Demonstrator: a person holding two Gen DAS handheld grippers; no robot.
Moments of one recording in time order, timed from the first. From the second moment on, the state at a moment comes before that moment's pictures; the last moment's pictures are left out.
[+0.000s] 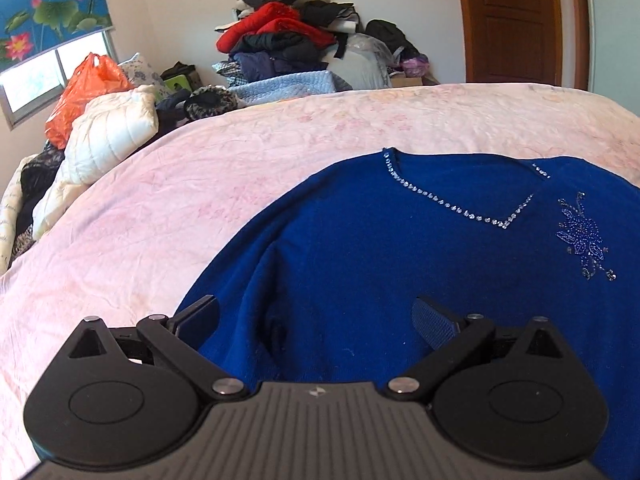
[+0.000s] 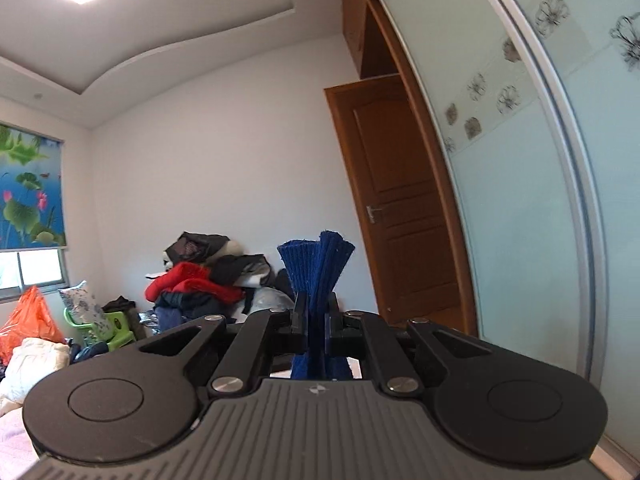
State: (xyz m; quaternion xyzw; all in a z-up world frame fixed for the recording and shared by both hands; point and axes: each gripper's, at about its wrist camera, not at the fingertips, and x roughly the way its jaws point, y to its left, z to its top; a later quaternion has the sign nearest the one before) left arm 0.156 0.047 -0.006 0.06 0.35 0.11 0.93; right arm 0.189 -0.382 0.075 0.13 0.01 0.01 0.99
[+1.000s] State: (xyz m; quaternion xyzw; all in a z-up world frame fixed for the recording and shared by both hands) left arm 0.140 0.065 -0.014 0.05 0.37 0.13 0.92; right arm 0.253 -0.145 0.009 0.01 0.15 0.21 0.96
